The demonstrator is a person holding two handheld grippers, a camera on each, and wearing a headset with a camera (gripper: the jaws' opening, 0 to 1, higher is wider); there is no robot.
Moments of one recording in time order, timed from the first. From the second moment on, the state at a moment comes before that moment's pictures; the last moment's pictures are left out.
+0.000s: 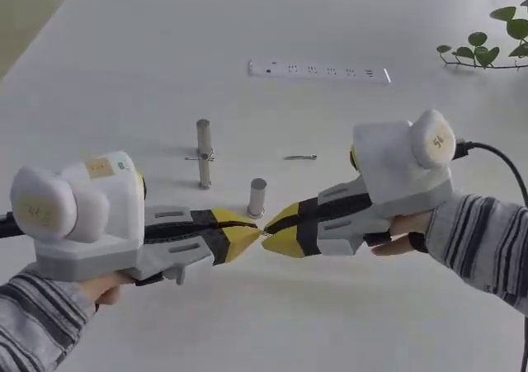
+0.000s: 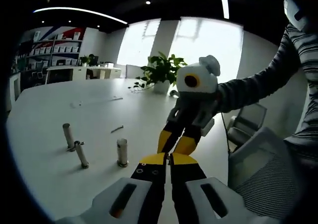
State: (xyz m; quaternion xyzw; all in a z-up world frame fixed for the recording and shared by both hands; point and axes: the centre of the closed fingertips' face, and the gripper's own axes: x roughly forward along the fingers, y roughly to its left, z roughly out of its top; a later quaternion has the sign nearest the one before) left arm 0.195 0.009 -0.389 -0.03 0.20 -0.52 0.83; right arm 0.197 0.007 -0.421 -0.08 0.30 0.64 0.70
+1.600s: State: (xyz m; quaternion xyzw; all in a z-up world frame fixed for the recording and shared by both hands) left arm 0.222 0.010 -0.417 0.03 0.20 -0.45 0.87; right arm 0.233 -0.022 -0.432 -0.33 0.24 0.61 0.68
